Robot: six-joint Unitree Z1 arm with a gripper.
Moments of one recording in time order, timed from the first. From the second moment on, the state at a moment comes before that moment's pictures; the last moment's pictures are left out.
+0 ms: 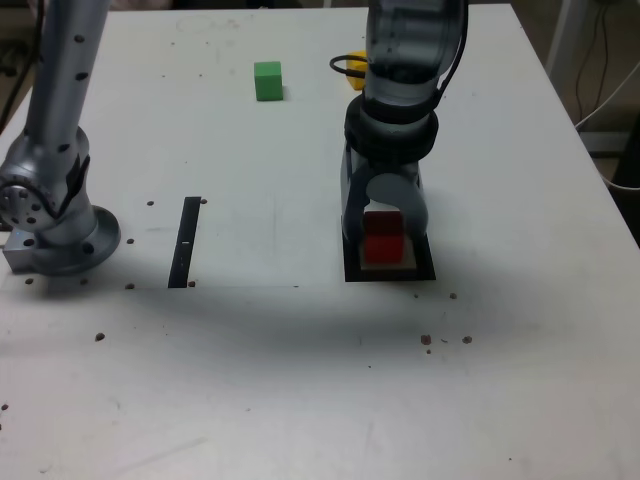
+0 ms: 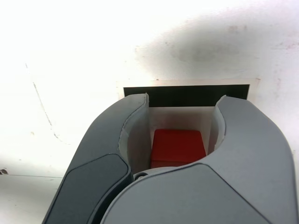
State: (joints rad) arm -0.06 2.05 -1.41 1.02 0.11 -0.06
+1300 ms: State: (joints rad) arm 0.26 2.02 -1.73 1.38 0.12 0.22
